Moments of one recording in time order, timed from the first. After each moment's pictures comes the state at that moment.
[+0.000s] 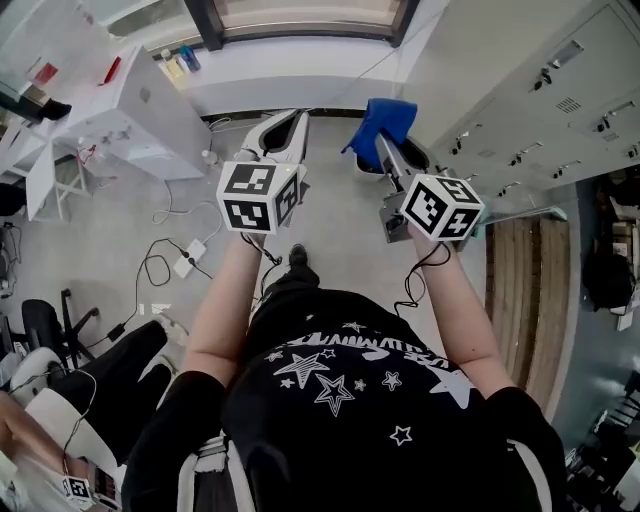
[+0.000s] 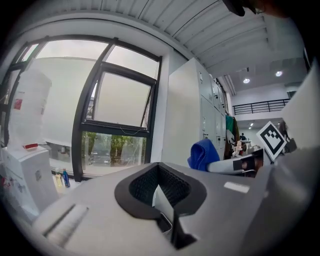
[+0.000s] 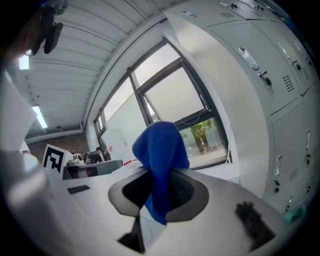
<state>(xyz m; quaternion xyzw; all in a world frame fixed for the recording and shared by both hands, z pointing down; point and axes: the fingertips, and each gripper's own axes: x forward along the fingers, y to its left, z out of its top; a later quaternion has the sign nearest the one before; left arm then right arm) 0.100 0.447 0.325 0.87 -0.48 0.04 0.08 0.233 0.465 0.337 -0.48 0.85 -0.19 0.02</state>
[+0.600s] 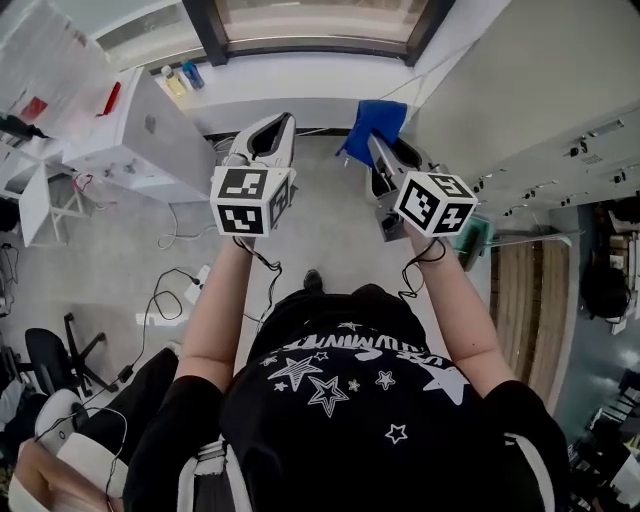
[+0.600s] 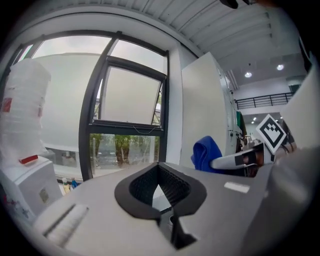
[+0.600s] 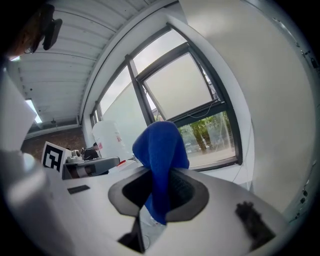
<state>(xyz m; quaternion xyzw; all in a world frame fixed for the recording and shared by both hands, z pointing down) -0.012 0.302 0.333 0.87 -0.49 0.07 0.07 0.130 0.317 0.345 -0.48 0.85 -0.20 -0.01</state>
